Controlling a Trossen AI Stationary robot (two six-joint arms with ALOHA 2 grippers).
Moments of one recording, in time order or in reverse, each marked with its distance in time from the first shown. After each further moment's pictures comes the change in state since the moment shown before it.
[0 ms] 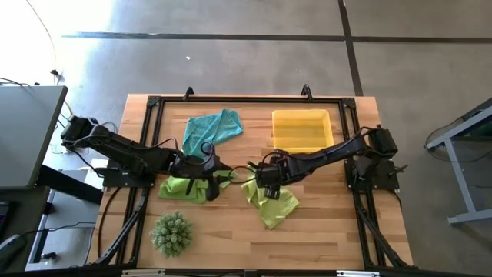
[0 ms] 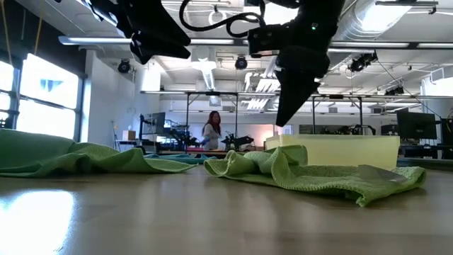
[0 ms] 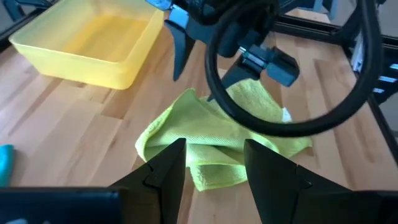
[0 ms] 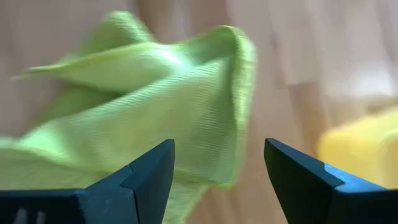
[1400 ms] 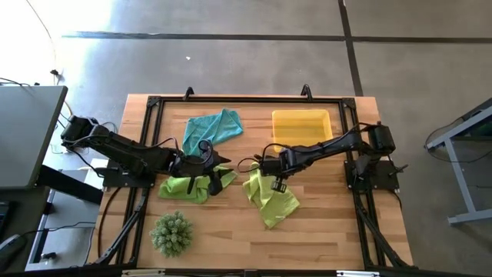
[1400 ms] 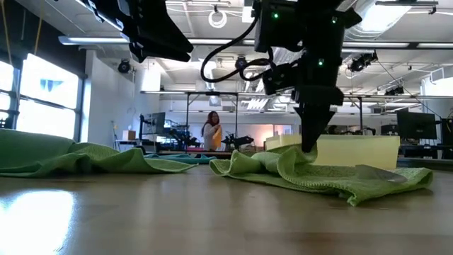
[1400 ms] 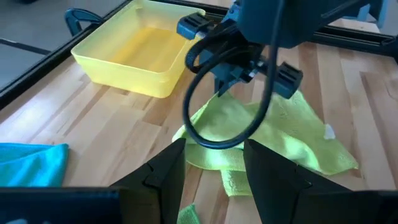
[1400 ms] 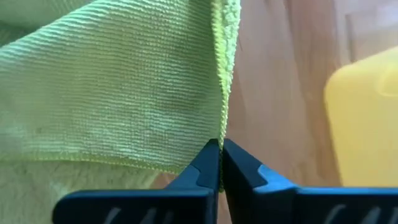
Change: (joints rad) left arm 0.003 0.000 0.000 -0.003 -0.156 0.004; right arm -0.116 0.000 -0.115 -0.037 -0.124 -0.023
